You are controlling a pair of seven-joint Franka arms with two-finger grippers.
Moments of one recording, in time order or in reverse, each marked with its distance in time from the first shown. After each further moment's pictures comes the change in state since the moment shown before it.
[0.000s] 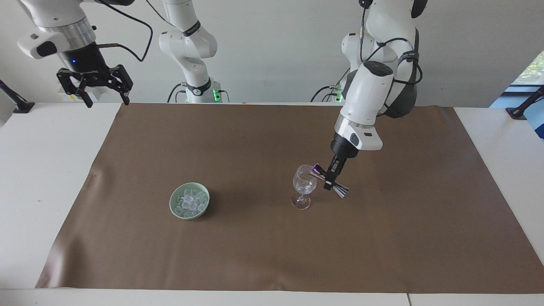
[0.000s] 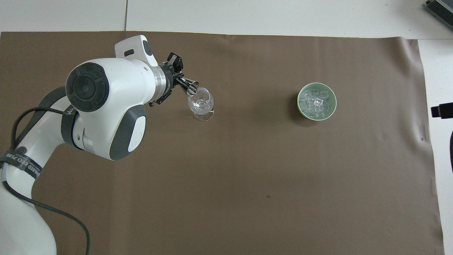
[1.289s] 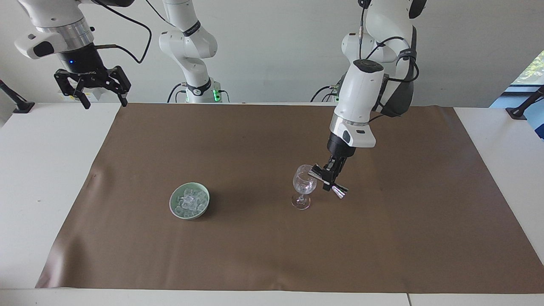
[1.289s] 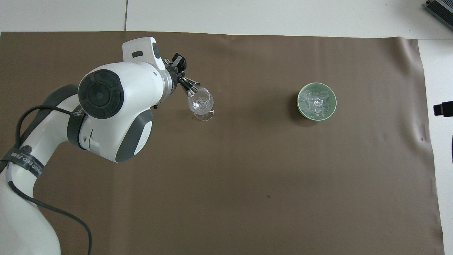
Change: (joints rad) left arm -0.017 0.002 0.000 -0.002 0.105 0.022 0.001; right arm -0.004 0.001 -0.010 -0.005 0.001 0.010 0.000
